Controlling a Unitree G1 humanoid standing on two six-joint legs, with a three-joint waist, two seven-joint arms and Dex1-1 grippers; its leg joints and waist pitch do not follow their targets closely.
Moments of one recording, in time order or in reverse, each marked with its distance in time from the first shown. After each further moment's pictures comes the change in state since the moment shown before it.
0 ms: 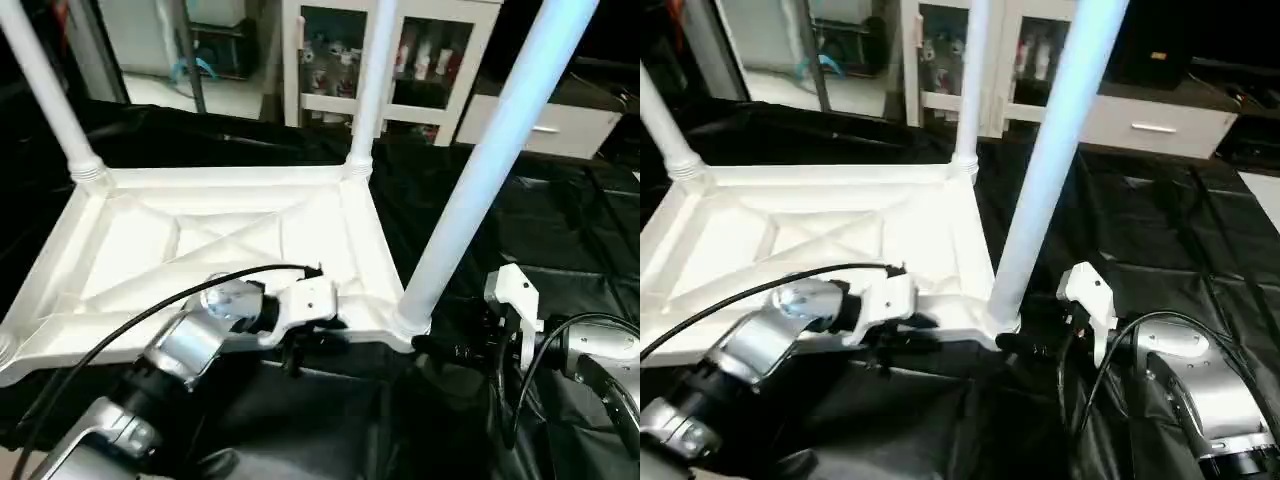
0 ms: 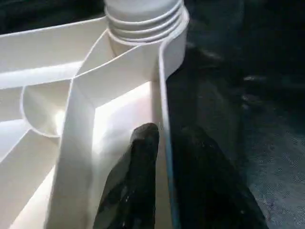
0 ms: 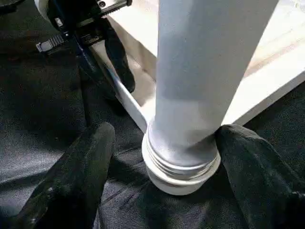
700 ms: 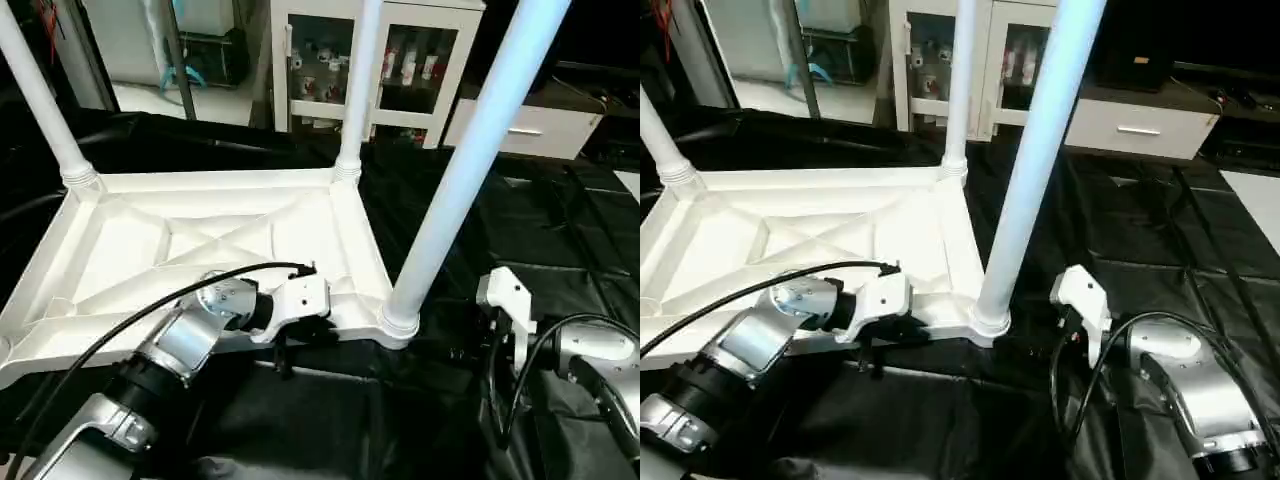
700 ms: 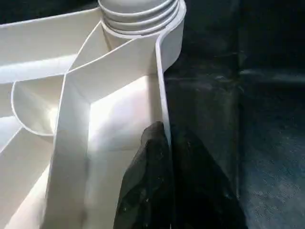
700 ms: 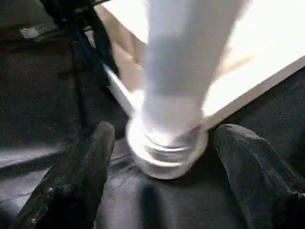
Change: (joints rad) left arm 0.013 0.058 -0.007 -0.016 -0.006 0.021 -0.066; right arm -0.036 0.008 0.025 0.052 -0.041 -0.043 0.013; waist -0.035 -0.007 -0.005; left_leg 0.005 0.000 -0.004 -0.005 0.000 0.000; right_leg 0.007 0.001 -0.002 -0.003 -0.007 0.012
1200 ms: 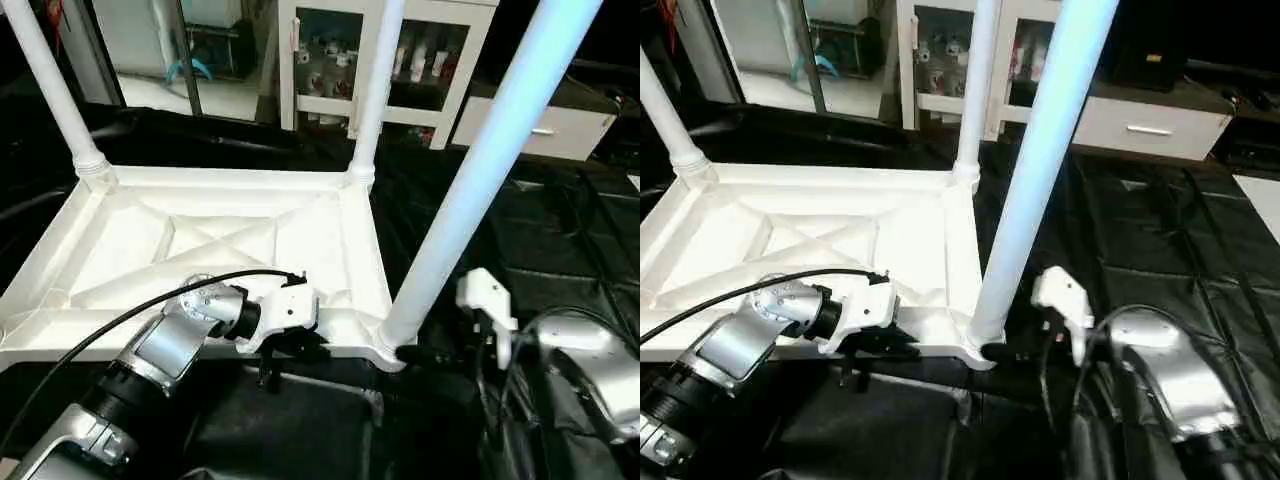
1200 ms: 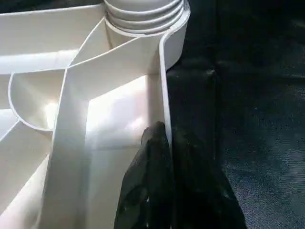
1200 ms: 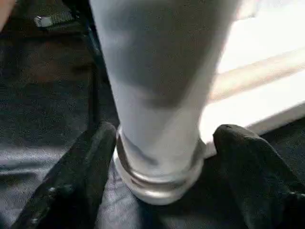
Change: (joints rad) left arm 0.035 0.045 -0.001 -0.077 -0.034 0.012 -0.071; right arm -0.056 0.041 0.080 0.067 -0.022 -0.037 0.083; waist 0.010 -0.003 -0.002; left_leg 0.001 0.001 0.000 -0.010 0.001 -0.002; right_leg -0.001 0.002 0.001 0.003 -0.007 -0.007
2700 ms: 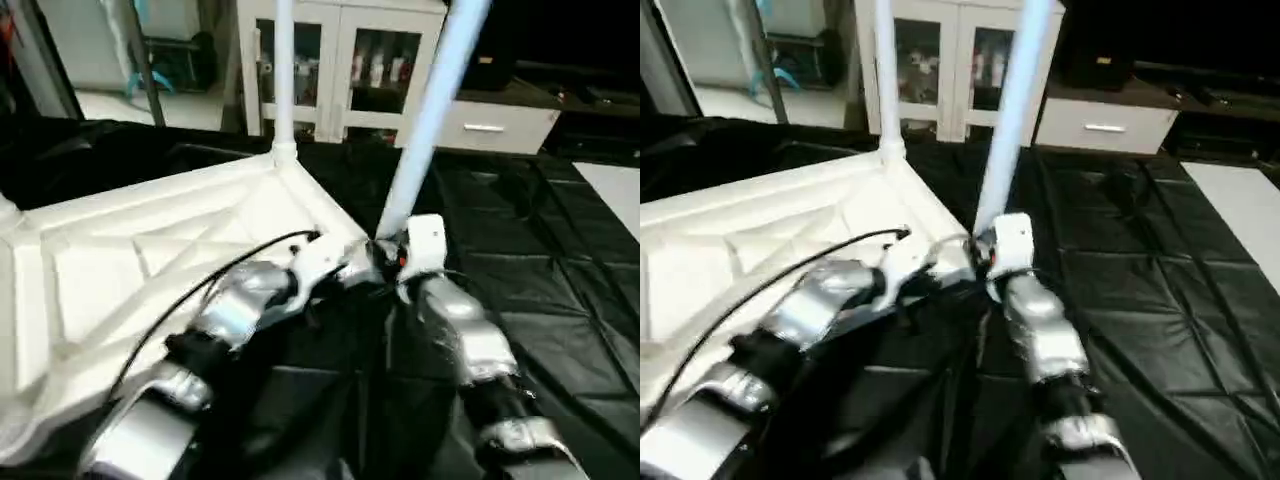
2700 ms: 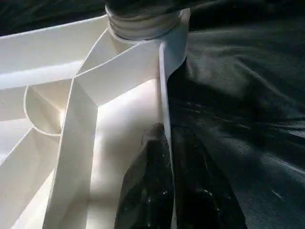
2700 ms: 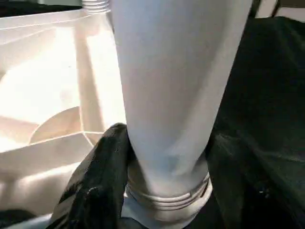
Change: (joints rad) left arm -0.223 -0.309 0.098 0.412 0.118 0.118 0.536; right arm -0.292 0.585 -0.159 0.426 -0.175 0.006 -1.035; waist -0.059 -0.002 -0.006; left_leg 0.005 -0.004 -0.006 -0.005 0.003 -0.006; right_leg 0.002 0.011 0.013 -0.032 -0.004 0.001
